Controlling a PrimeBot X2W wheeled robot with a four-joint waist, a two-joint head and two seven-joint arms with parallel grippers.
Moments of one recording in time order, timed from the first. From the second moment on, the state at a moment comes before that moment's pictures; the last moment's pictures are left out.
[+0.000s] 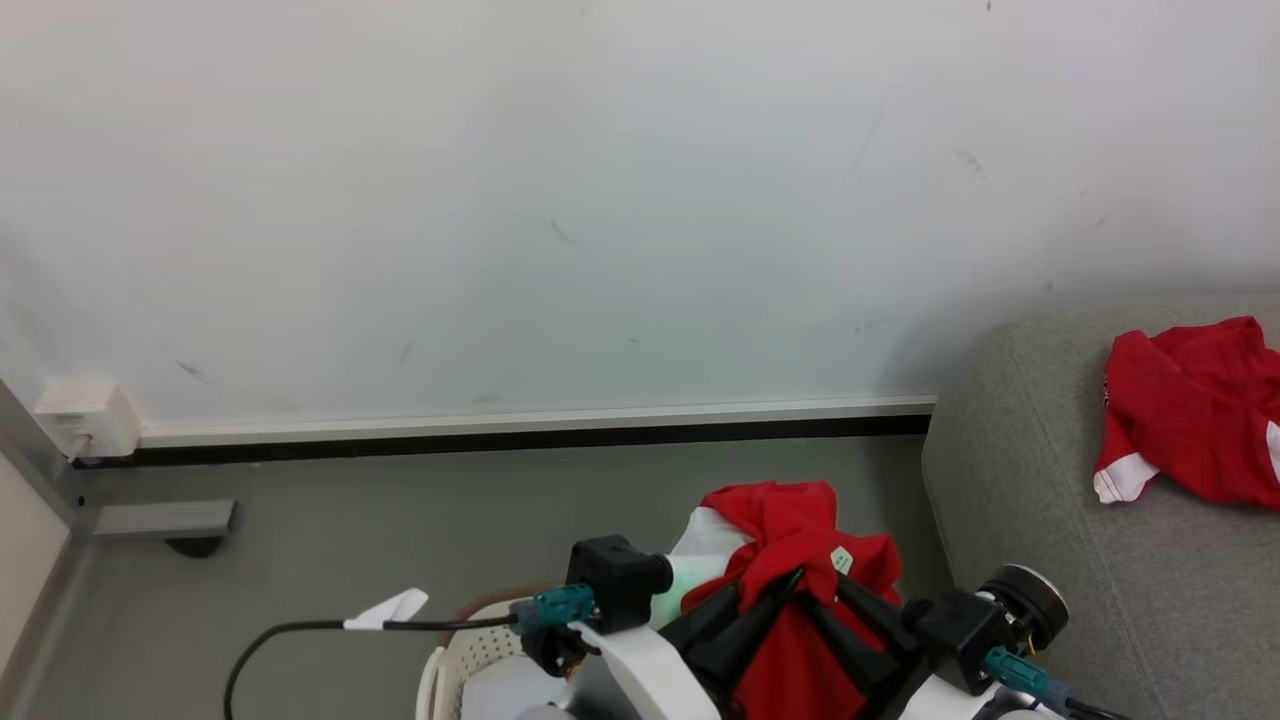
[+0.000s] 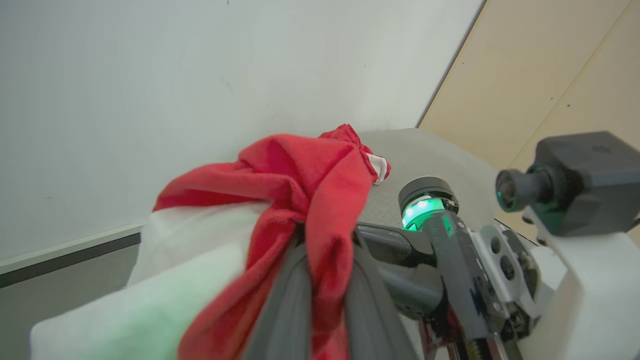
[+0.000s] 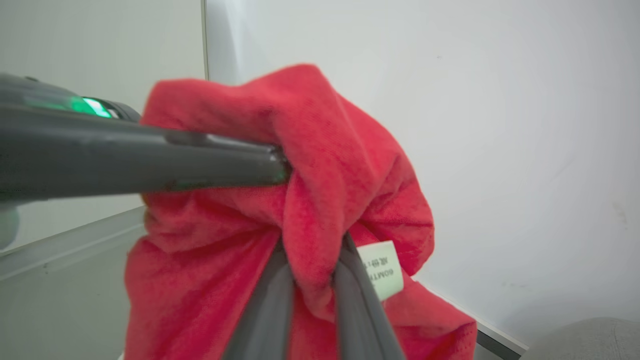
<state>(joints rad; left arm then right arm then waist) -0.33 0.07 -0.69 0.18 -0.57 -0.12 0.02 -0.39 -0.27 0.79 0.37 0.43 0.13 -0.26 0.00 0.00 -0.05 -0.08</state>
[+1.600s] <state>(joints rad) -0.97 0.07 -0.69 0.29 -0.38 -0.08 -0.03 -0.95 -0.40 -0.08 0.48 0.25 0.13 -0.24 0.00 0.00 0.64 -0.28</state>
